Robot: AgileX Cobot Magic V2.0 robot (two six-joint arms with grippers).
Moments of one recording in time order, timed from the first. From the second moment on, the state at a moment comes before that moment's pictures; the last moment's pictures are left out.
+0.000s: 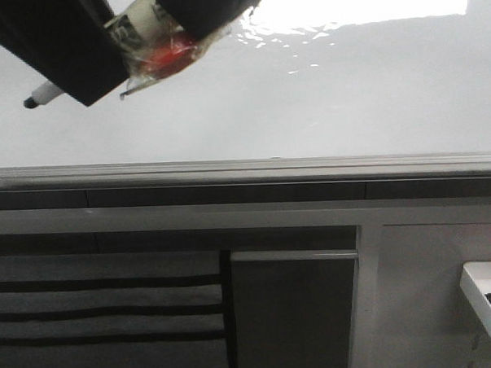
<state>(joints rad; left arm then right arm) -0.70 1.27 -1.15 -0.43 1.11 0.96 0.63 1.30 -1.10 0.78 0.91 -1.15</state>
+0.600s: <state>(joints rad) -0.70 1.27 -1.15 -0.43 1.11 0.96 0.63 1.30 -1.11 0.78 0.92 -1.15</state>
